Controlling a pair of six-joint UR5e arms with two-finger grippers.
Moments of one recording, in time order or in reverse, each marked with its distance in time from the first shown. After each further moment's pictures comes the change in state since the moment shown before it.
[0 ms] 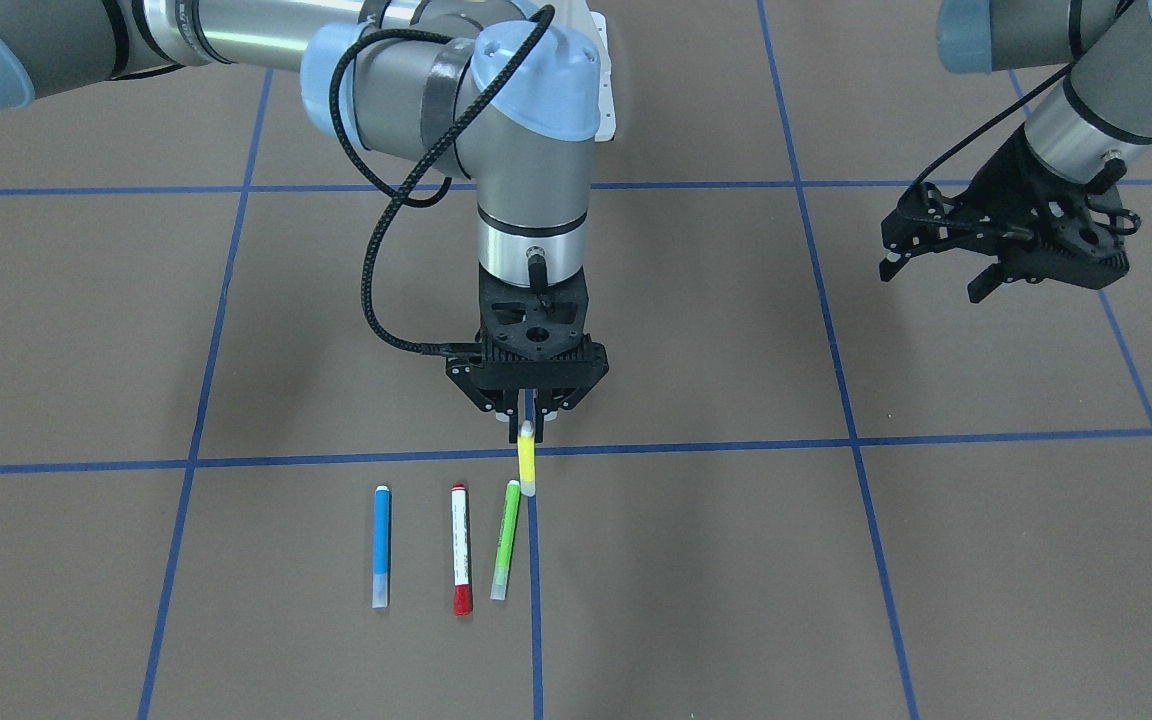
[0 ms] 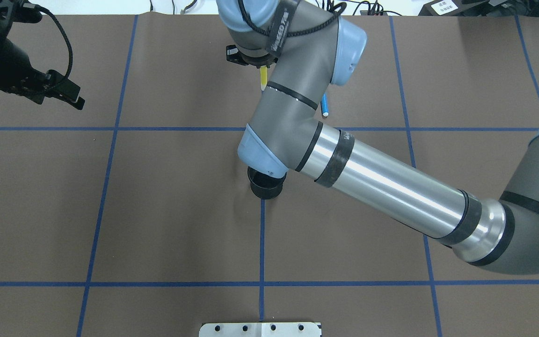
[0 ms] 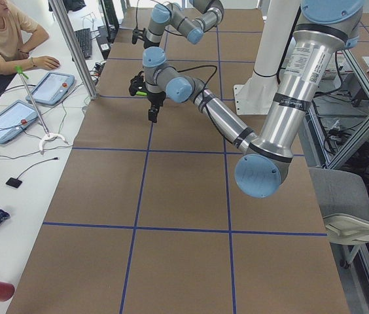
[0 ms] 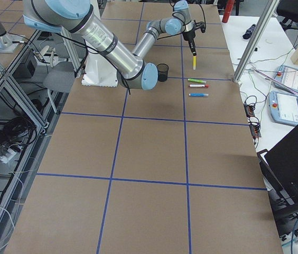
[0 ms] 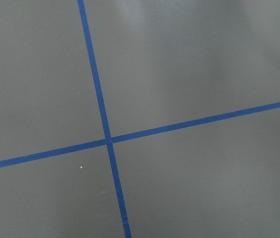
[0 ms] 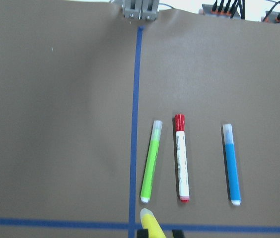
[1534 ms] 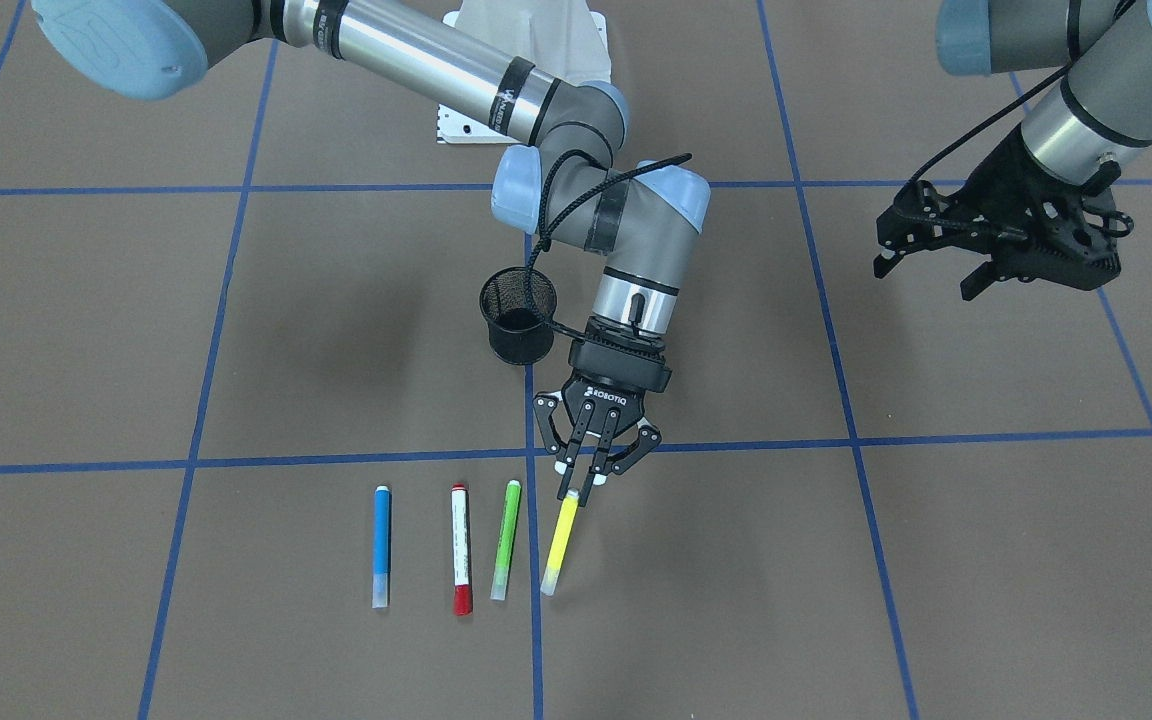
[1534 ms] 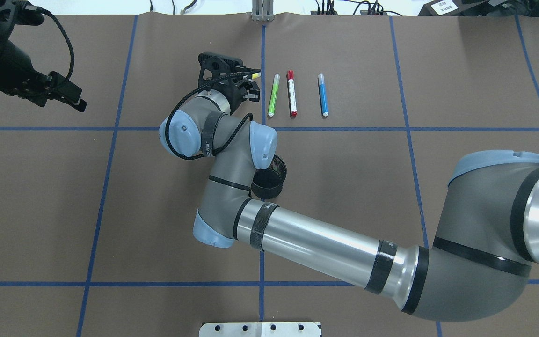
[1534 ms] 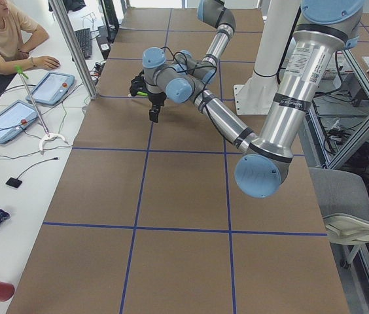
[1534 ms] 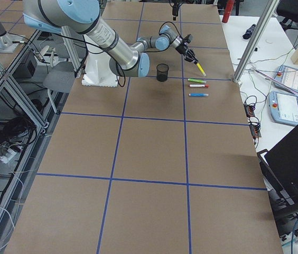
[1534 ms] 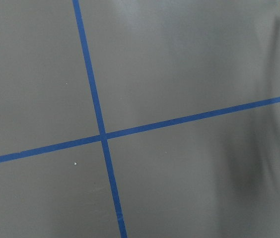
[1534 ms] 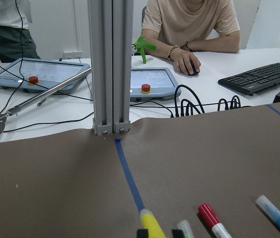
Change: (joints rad) left arm 0.002 0.000 0.006 -0.004 -0.027 0.000; right arm -0.214 0.171 -0.501 0.134 -0.666 0.422
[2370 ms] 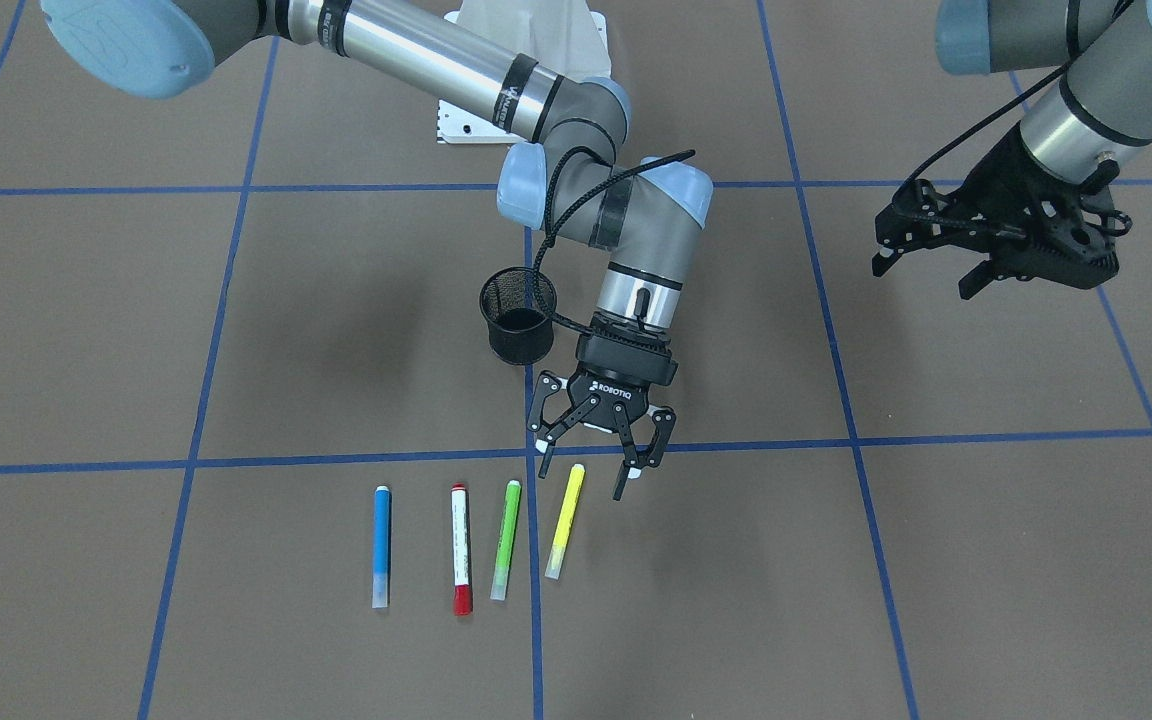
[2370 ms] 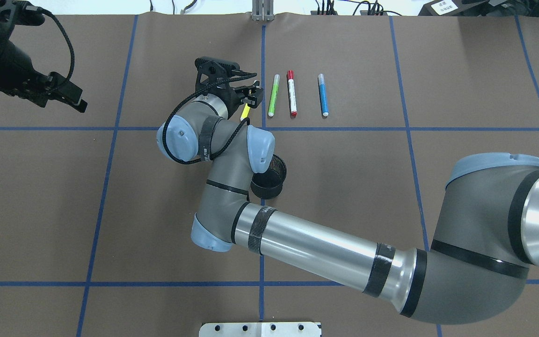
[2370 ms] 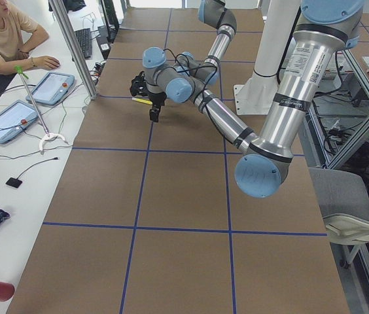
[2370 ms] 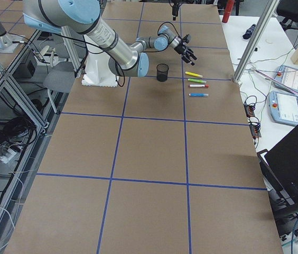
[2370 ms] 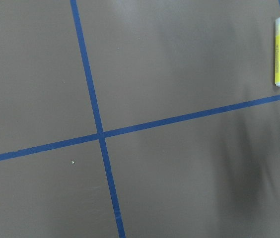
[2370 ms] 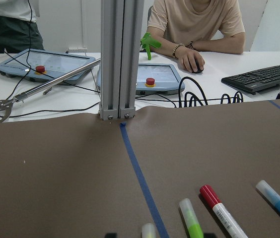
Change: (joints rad) left arm 0.001 0.000 -0.003 0.000 -0.002 0.000; right arm -0.002 0.006 0.002 0.001 0.017 -0.009
